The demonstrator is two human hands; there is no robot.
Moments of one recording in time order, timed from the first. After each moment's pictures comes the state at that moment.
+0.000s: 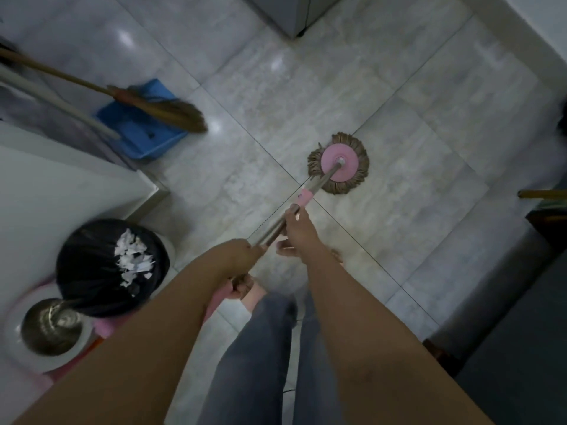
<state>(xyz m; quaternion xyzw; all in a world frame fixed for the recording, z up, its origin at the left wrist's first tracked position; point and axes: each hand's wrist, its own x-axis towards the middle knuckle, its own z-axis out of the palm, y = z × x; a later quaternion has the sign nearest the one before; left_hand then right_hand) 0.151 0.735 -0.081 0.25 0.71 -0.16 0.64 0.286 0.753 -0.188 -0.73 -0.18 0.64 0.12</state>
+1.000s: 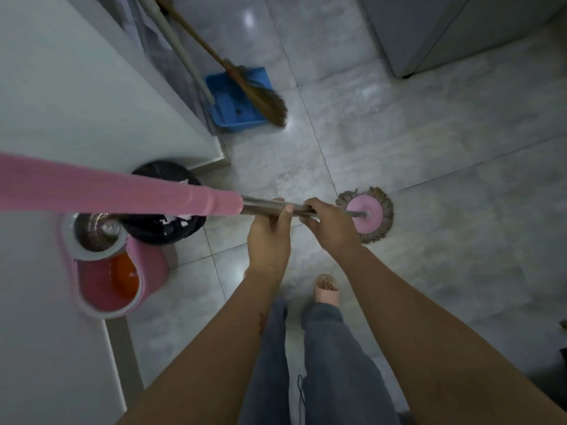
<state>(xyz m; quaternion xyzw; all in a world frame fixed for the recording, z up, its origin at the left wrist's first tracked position) 0.185 0.706 -0.071 0.14 0.80 0.42 0.41 0.287 0.789 -0.159 -0.47 -0.80 0.38 0.00</state>
